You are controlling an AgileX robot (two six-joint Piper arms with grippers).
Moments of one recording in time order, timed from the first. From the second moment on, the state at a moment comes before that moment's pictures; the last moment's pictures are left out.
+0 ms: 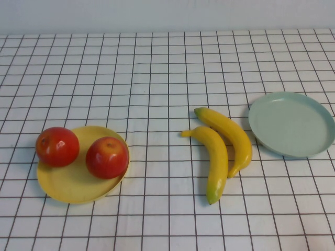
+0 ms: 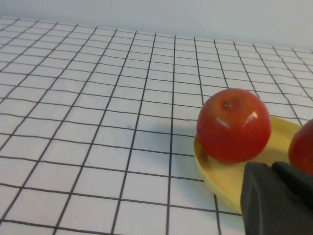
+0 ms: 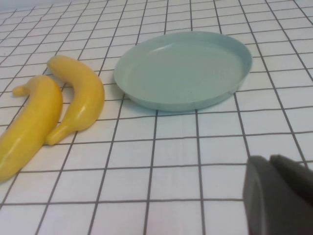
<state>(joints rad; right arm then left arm) 0.06 -0.02 0.03 0.20 0.35 -0.03 -0.01 0.01 0.02 -0.03 0.21 -0.08</state>
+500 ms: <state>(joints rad) 0.06 -0.02 0.03 0.20 0.35 -0.03 -0.01 0.01 0.02 -0.07 0.21 -0.08</state>
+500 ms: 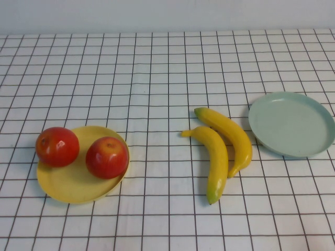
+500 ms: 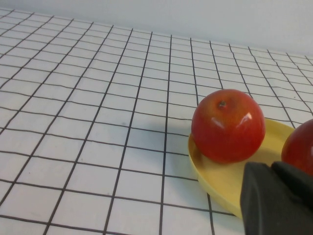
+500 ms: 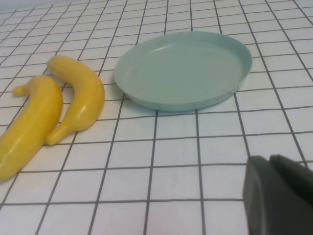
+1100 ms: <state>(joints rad) 0.06 -0.02 0.03 0.20 0.35 -0.03 -0.01 0.01 0.02 -0.07 0.24 -0.08</state>
